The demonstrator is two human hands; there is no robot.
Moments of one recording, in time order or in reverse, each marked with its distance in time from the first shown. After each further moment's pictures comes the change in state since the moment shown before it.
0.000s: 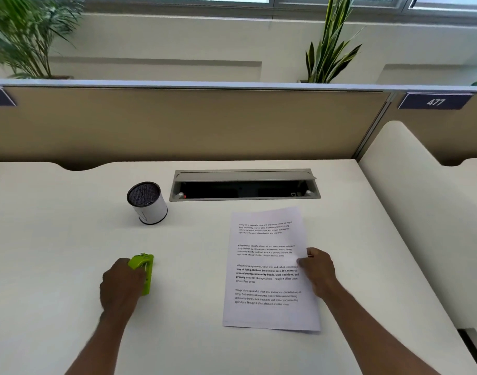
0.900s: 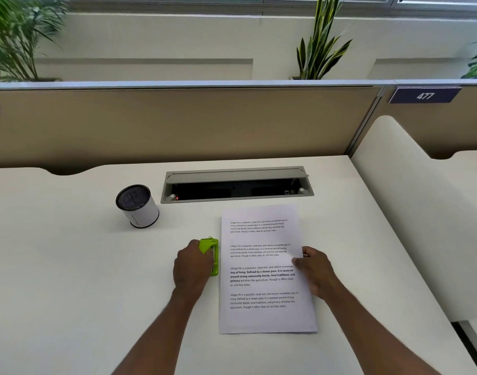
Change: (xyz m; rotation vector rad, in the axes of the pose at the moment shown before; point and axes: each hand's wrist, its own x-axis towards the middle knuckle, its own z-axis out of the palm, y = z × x) left_hand -0.062 0.102 0.078 -0.066 -0.192 0.308; right_hand 0.002 0.005 -0.013 0.207 -0.176 0.075
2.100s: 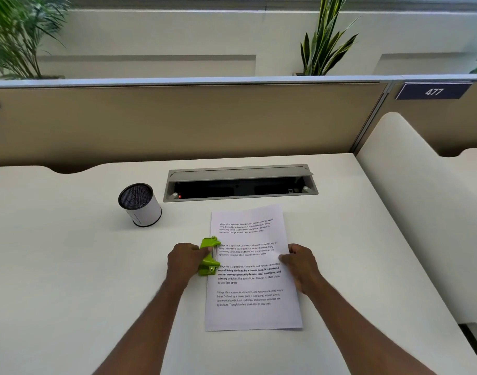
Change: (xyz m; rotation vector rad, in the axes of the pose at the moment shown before) left_hand 0.036 -0.026 -0.009 -0.215 -0.201 -0.121; right_hand -0.002 -0.008 0.042 -0.028 0.014 0.009
